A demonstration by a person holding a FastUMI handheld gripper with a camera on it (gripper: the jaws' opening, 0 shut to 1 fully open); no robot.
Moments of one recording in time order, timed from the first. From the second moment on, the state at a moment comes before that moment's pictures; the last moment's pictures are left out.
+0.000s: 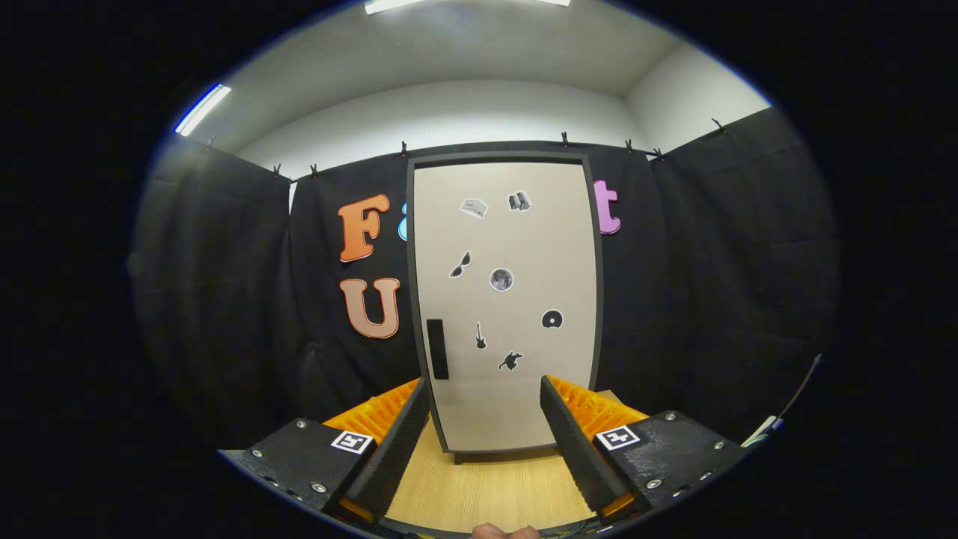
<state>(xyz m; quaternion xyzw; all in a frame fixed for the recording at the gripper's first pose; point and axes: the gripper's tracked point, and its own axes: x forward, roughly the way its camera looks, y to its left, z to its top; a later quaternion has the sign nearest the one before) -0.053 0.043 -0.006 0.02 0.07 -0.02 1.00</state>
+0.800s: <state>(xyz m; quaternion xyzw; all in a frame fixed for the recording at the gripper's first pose) -0.096 0.010 0.007 0.02 0.06 -0.03 1.00</state>
